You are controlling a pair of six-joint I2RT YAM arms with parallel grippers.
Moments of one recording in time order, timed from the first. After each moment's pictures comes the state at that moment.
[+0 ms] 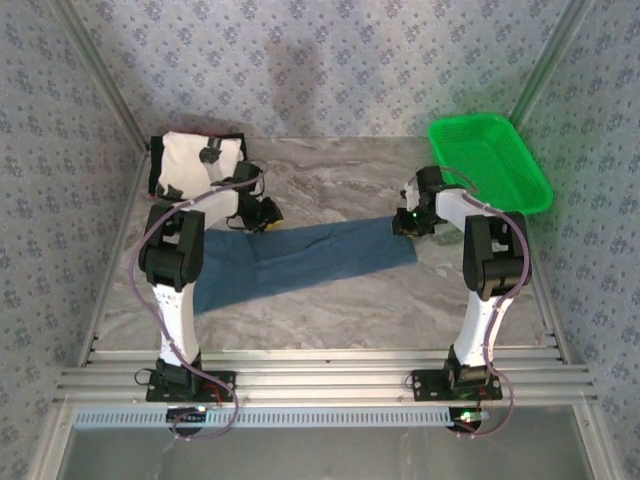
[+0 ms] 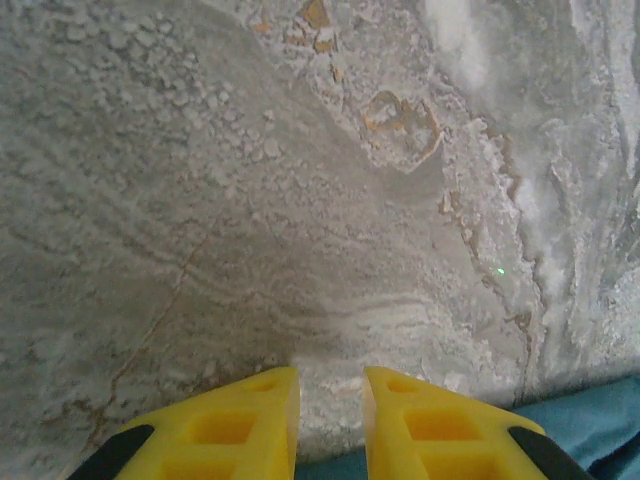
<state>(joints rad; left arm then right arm) -0.28 2.10 1.46 -0.51 0.34 -0.72 0.10 1.94 1.30 -0.62 -0.29 0.06</state>
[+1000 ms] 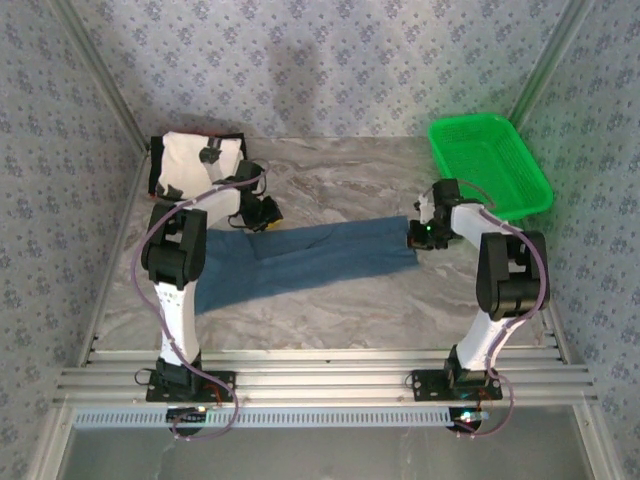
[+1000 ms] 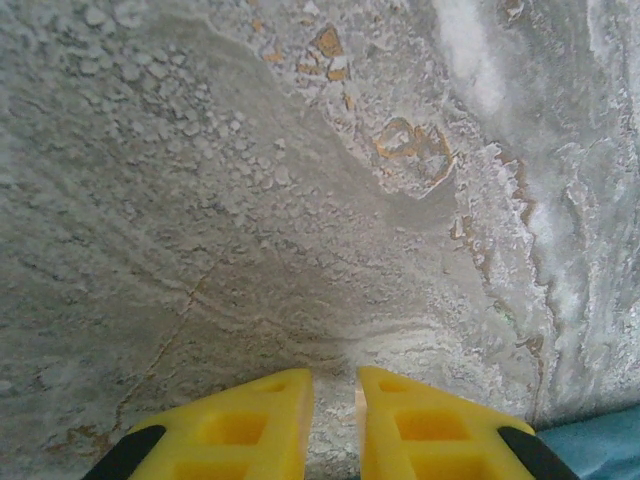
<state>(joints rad) -0.28 2.11 1.48 -0.52 0.30 -0.73 0.04 1.76 1.10 -0.63 -0.31 0.06</state>
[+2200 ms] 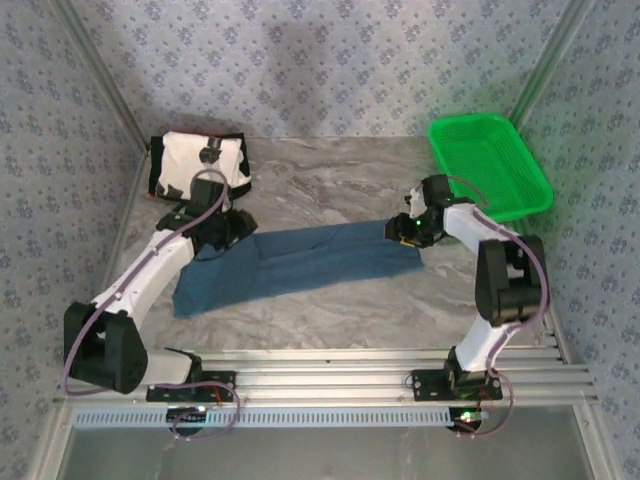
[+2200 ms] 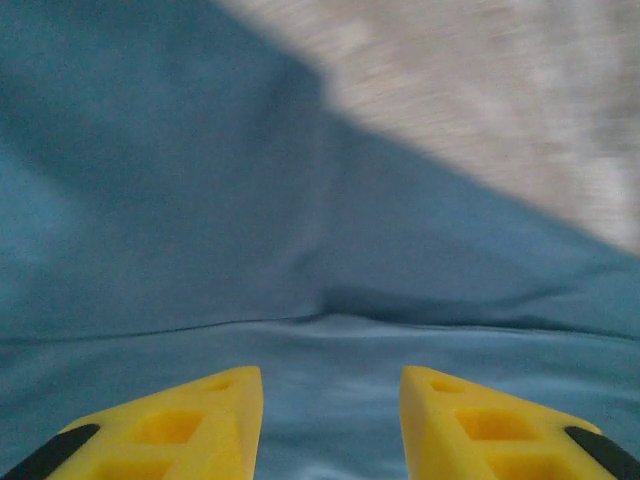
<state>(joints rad) -0.28 1.37 0.96 -0.69 0.09 -0.84 0.12 1.80 1.13 -0.57 -0.42 0.27</state>
